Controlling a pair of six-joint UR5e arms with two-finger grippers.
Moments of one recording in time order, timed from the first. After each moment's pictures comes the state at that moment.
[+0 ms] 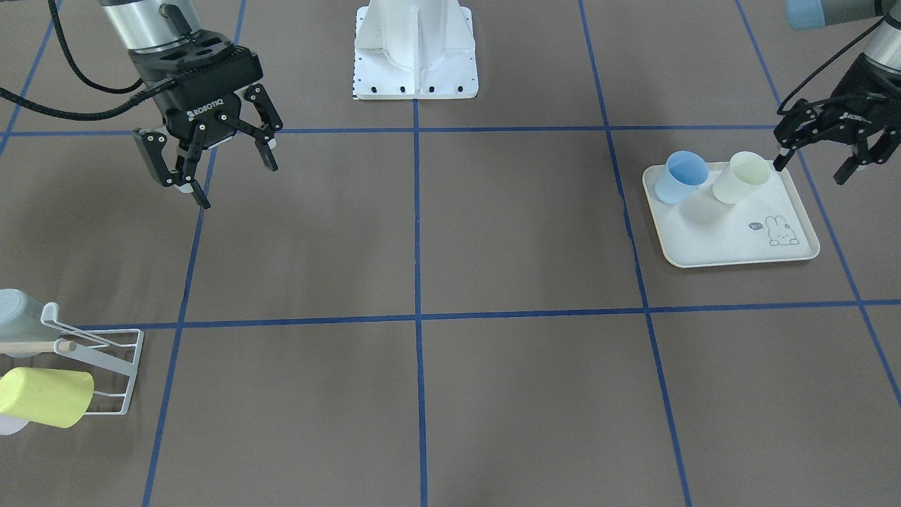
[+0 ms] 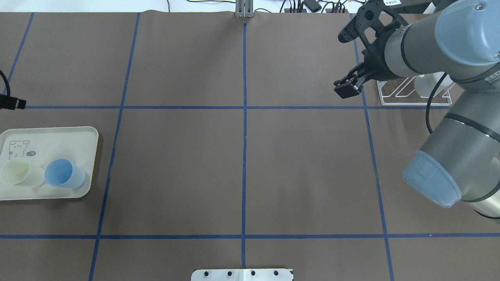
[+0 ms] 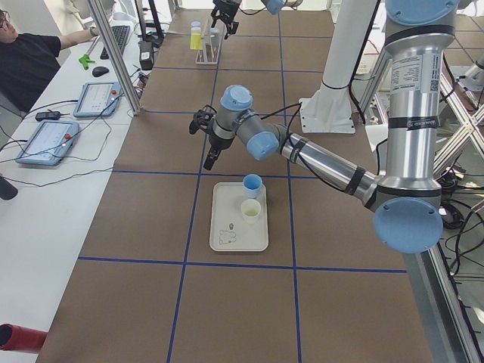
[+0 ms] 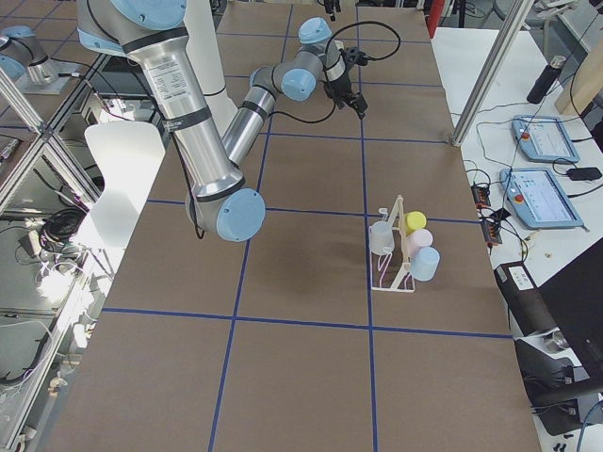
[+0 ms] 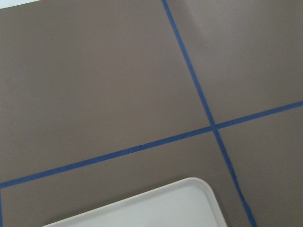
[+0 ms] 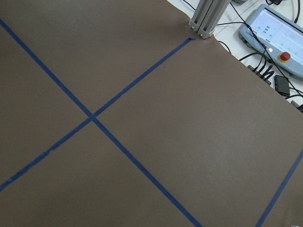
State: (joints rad) left arm -1.12 -1.32 -1.96 -2.26 -2.11 -0.55; right arm 0.76 -1.12 2.12 -1.57 1.78 0.32
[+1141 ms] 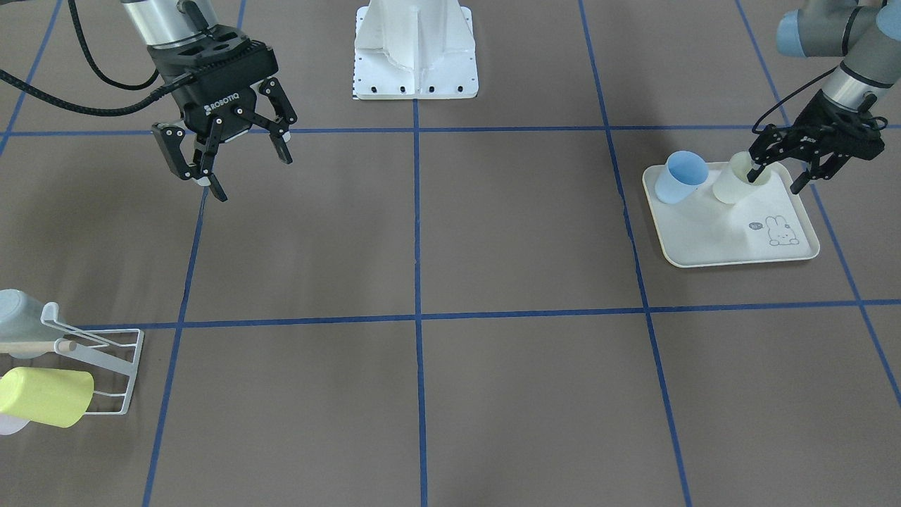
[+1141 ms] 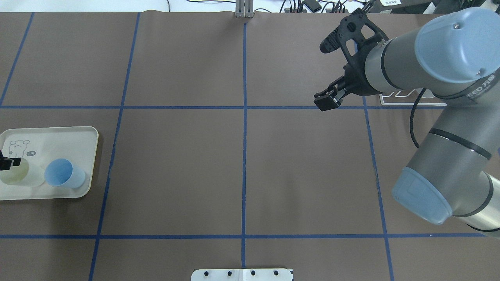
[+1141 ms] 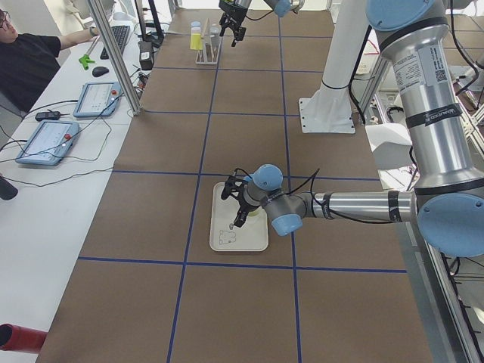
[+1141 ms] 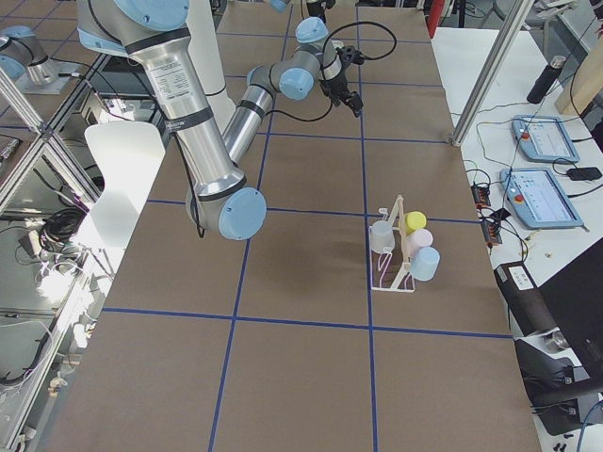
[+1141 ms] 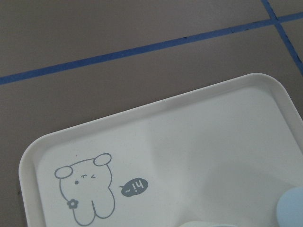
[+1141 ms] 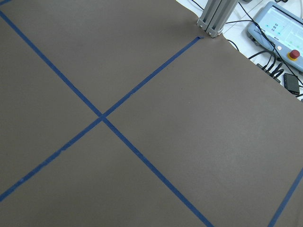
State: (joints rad) left arm -0.94 -1.25 -1.71 -2.65 -2.04 -0.70; right arm 0.74 -1.12 2.13 -1.57 1.77 0.33
